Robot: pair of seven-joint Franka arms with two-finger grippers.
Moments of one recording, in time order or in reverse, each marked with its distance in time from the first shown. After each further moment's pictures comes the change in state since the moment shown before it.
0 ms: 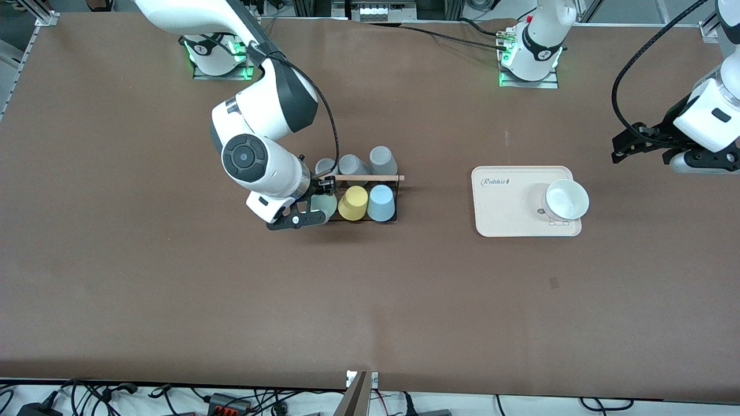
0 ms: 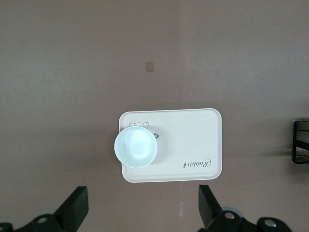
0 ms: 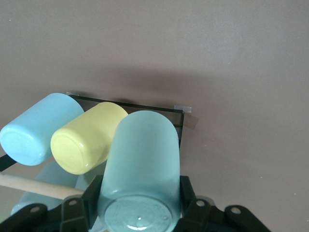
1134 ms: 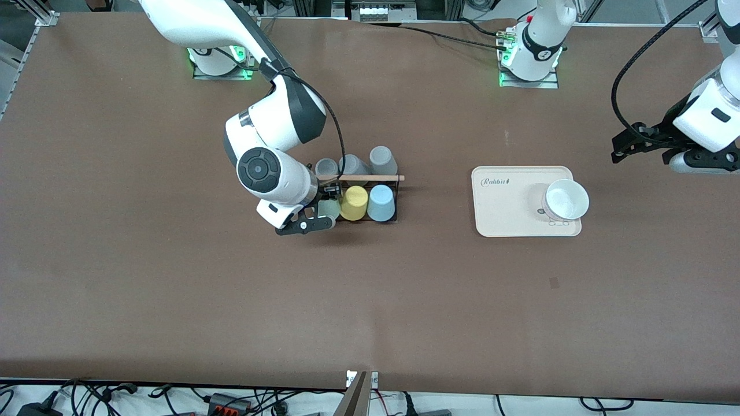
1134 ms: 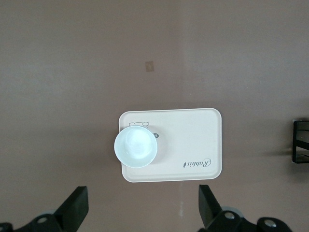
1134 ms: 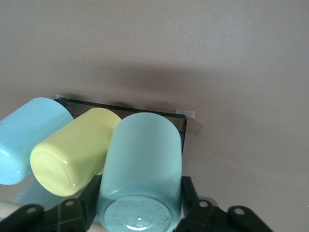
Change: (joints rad) left arm 0.000 0.000 -0.001 0.000 0.000 -0.002 0.000; right arm 0.012 0.051 -0.002 0.005 0.000 0.039 0.000
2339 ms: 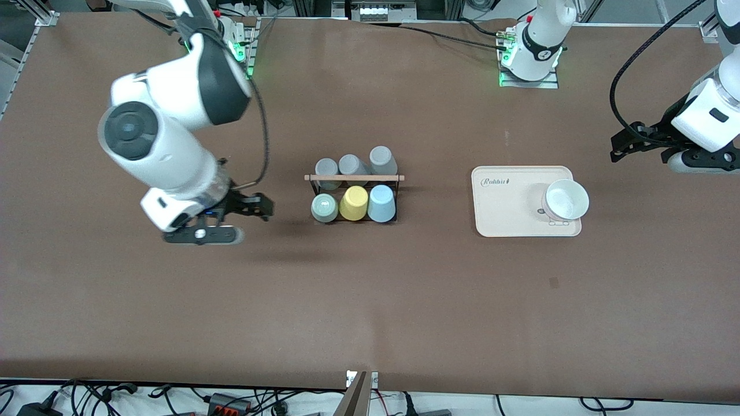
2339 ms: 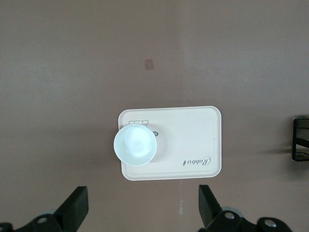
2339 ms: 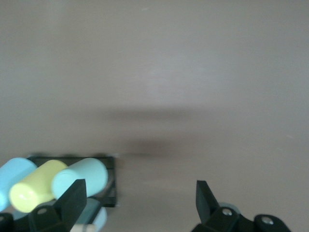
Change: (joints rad) left arm -0.001 0.000 -0.002 0.000 0.000 -0.008 0.000; right arm -0.057 -0.165 -0.207 0.106 -0.101 -0.141 -0.016
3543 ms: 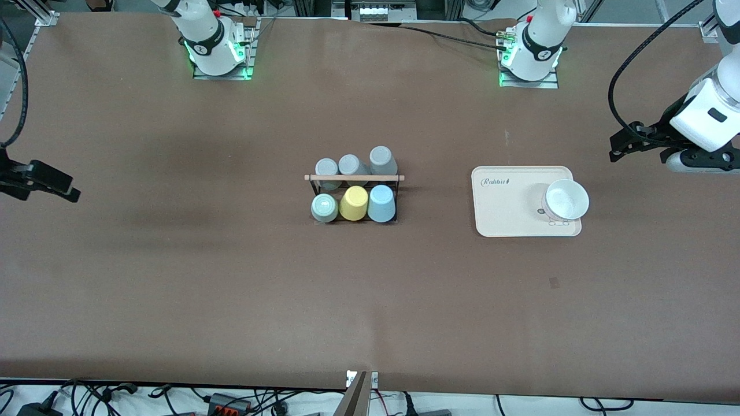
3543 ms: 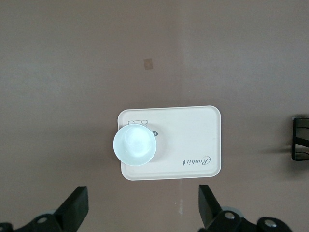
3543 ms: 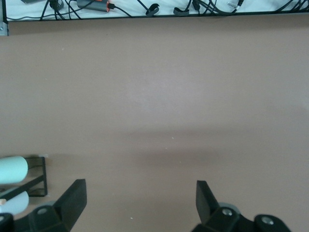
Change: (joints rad) left arm 0.000 0.000 -0.002 0.000 0.000 0.000 0.000; right arm -0.469 -0.199 0.124 0.018 -0.056 -0.145 -0.352
